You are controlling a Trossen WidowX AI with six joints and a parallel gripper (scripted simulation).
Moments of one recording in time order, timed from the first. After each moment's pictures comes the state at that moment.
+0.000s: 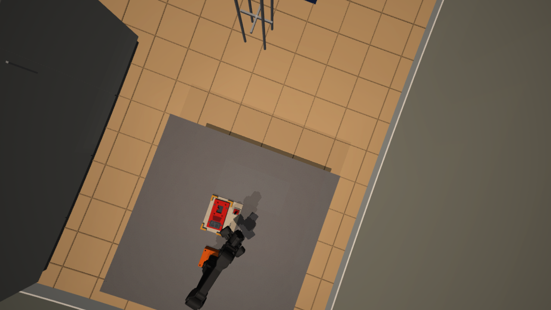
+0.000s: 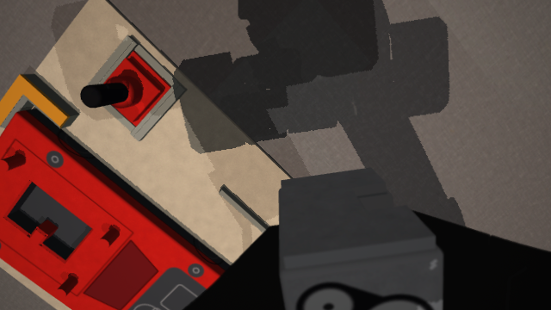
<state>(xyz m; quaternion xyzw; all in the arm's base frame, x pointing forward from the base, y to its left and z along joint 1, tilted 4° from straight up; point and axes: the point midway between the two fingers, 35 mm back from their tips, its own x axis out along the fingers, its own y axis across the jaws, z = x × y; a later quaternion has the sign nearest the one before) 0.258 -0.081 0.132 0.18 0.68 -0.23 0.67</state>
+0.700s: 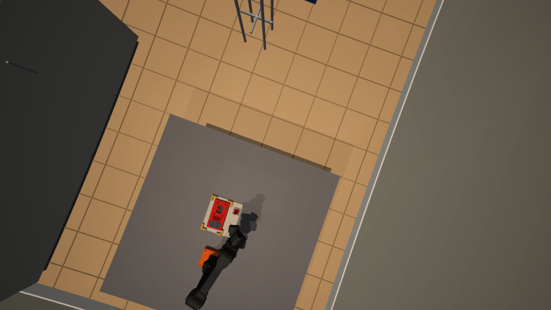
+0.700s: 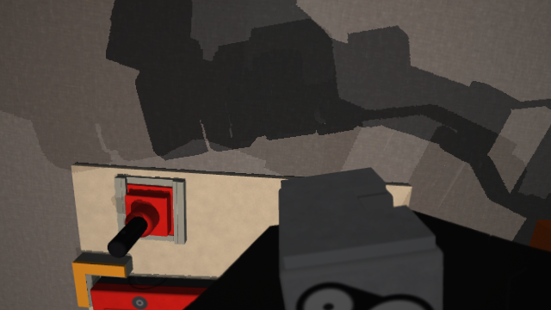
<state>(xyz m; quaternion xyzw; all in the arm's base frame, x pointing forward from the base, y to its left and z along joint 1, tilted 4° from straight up) 0.258 -0.081 0.128 0.41 0.55 -0.45 0.57</state>
